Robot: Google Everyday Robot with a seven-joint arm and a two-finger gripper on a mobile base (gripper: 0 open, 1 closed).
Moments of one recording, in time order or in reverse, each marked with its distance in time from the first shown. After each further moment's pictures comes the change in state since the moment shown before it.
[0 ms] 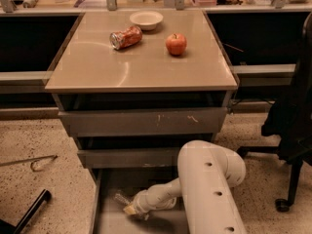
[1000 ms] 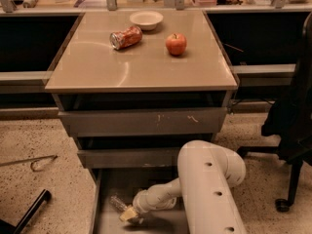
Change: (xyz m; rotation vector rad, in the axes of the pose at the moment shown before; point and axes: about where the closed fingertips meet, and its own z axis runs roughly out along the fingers) arm 0.000 0.000 0.000 0.000 0.000 0.000
